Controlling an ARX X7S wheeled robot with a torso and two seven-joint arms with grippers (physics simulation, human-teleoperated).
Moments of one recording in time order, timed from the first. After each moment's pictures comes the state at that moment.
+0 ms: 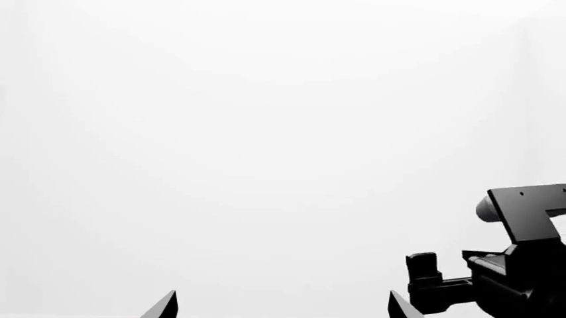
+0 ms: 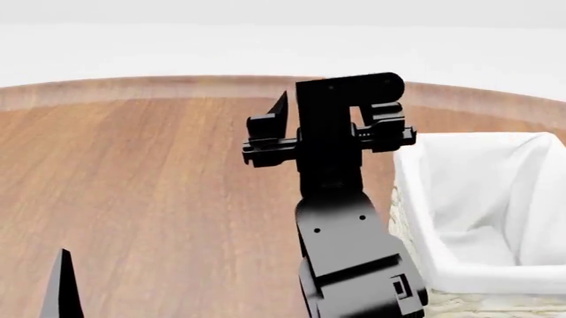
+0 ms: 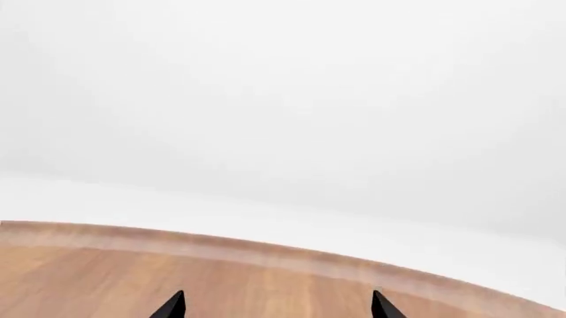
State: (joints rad) left arm 0.17 -0.32 0.22 0.78 -0.20 -0.06 -0.32; right arm 0.92 0.04 -0.35 0.40 0.19 0.41 0.25
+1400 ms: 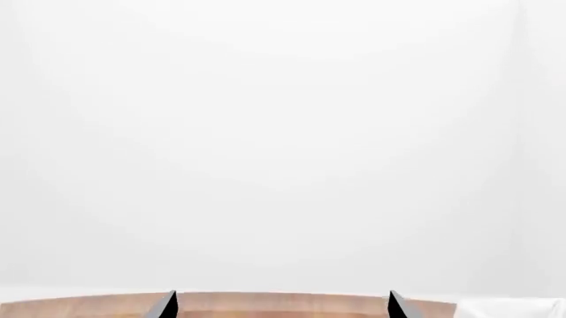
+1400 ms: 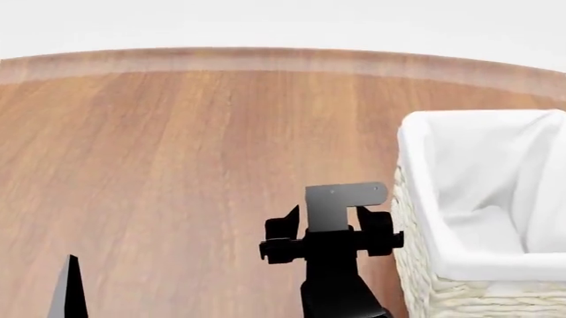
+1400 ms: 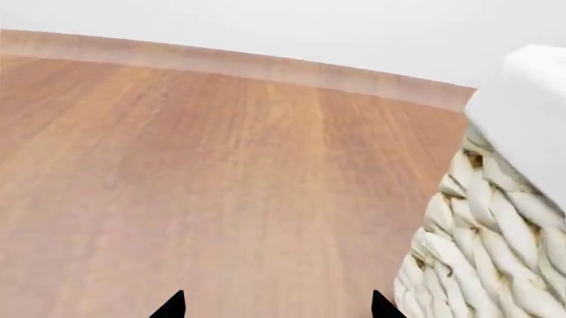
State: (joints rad) left arm 0.17 -0.36 0.25 0.76 -0.23 -0.03 -0.33; right arm 1.01 0.00 -1.22 1.28 1.04 -0.18 0.31
